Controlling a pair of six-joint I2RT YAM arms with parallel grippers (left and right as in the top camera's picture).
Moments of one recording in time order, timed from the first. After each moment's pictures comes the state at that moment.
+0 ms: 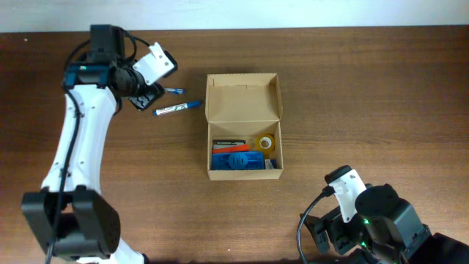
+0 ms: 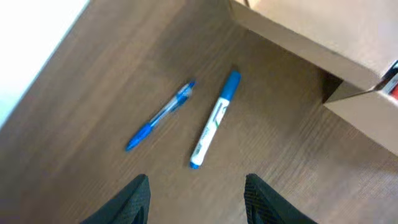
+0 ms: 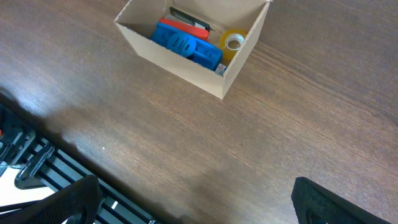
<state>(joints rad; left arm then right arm) 0.01 1.79 1.61 -0.90 0.26 0.90 0.70 0.68 1.10 -1.30 0.03 0.19</state>
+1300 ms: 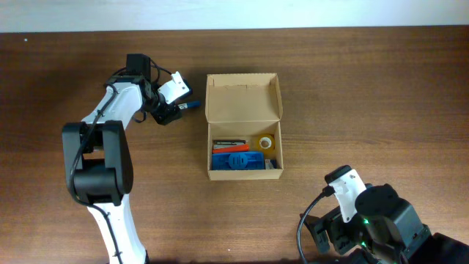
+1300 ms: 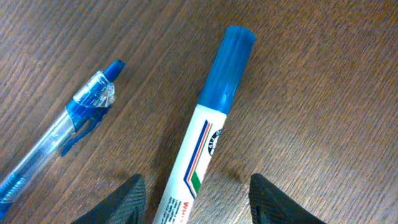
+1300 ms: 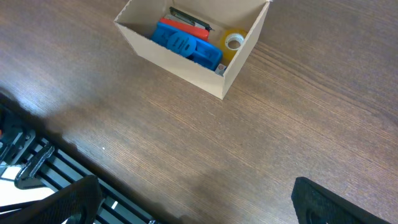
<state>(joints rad) 0.01 2.19 1.55 -0.66 0.33 0.94 0.70 0.68 1.10 -1.30 0.03 0.19</state>
